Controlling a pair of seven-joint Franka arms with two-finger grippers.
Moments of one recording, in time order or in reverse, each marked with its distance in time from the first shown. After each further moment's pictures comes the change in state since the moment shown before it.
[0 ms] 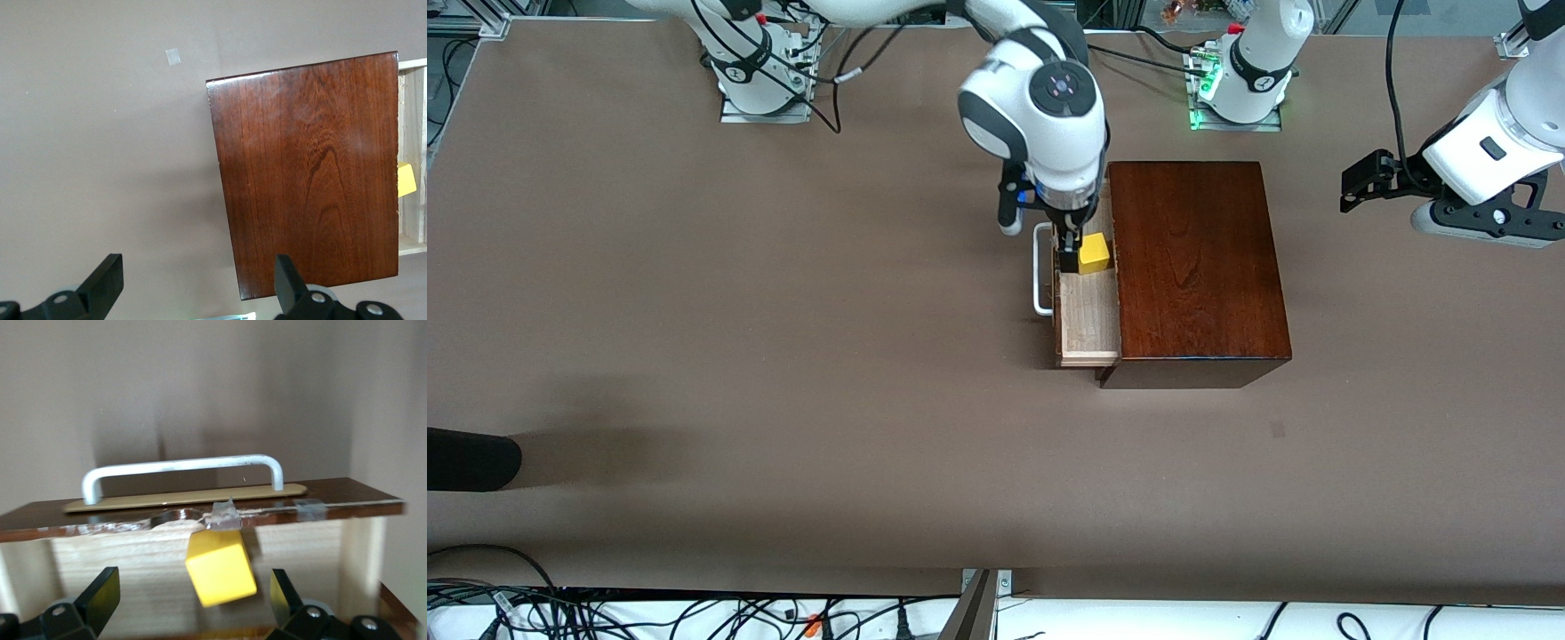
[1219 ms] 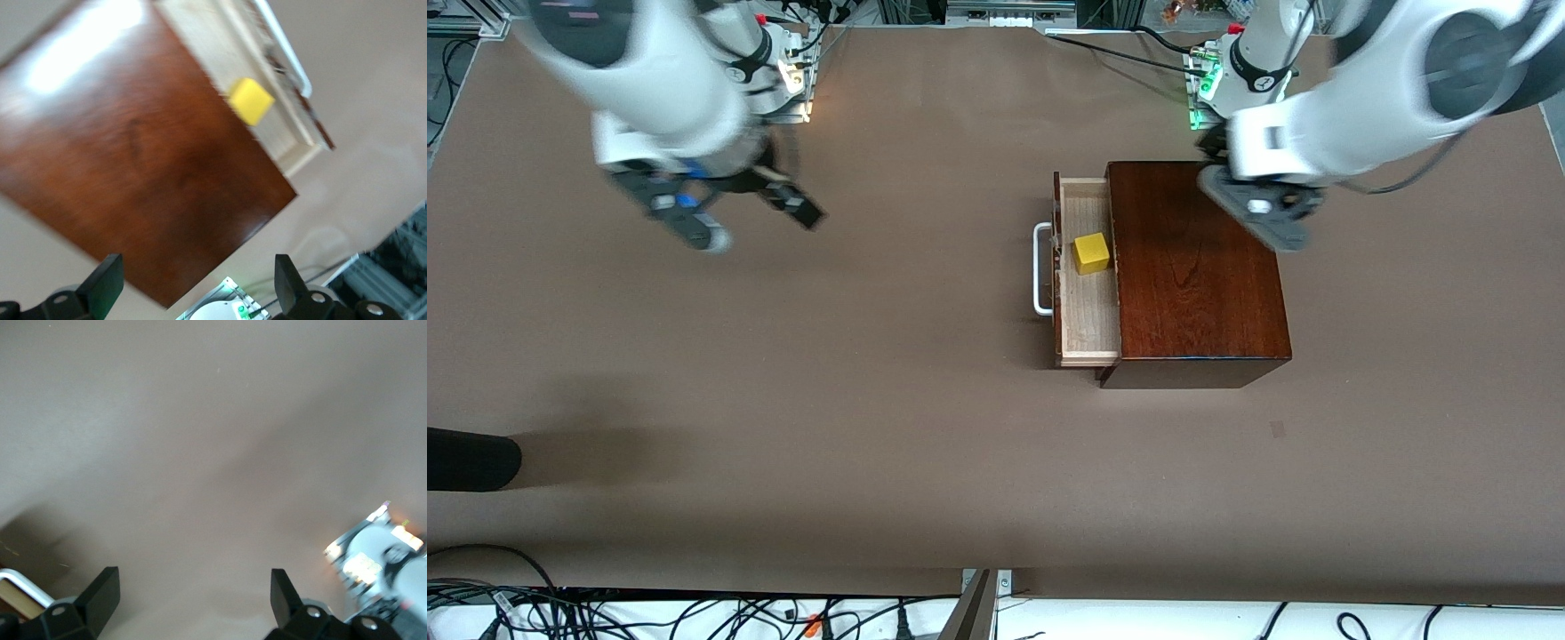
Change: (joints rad) left arm -0.012 0.126 -0.300 0.011 -0.142 -0.070 0.279; right arm -0.413 -0.500 -0.153 -0.211 0.043 -0.618 -1.598
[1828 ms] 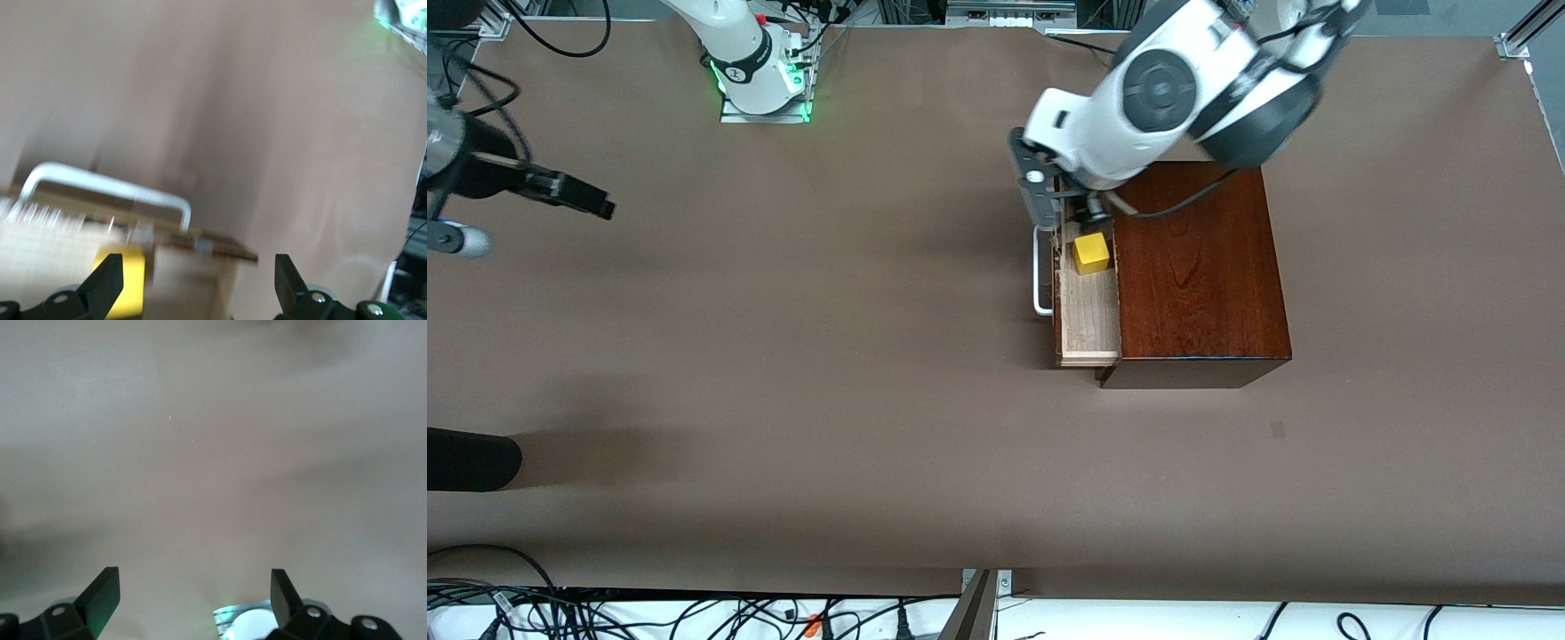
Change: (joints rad) left arm -0.124 0.235 -0.242 -0.009 0.021 0.389 0.283; right arm -0.325 -0.151 -0.069 -0.218 -0.009 0.094 -0.796
